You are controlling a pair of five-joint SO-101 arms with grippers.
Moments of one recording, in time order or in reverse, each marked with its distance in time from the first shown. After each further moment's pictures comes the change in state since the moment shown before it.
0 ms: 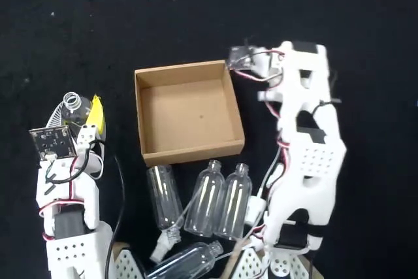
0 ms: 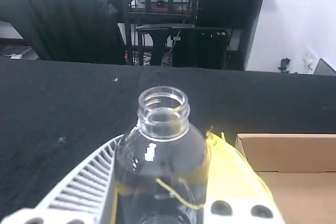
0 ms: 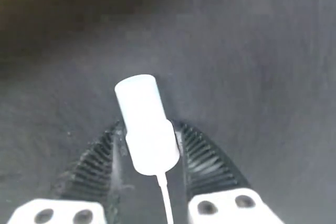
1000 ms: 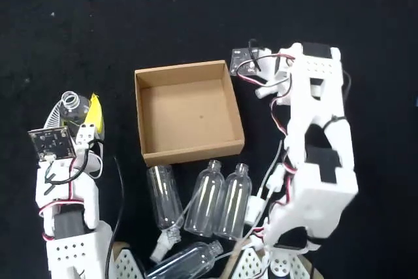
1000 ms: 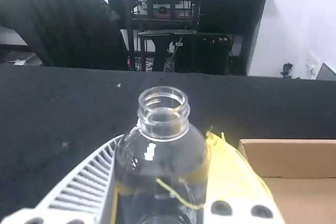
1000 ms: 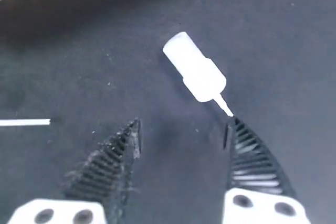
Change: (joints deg) left arm -0.4 0.0 0.0 -1.2 -0.1; right arm 0.0 -21.7 17.9 0.0 6.5
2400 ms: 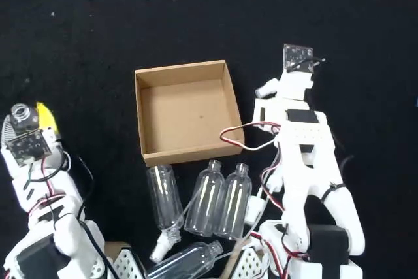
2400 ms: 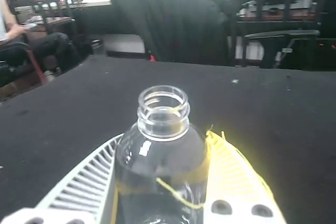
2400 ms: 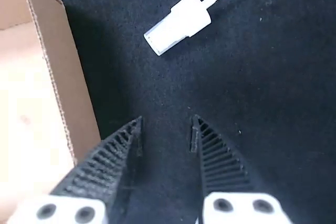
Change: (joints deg) left arm -21.1 76.9 -1.1 -79.8 -6.8; right arm -4.7 -38.0 51.8 -29.3 -94.5
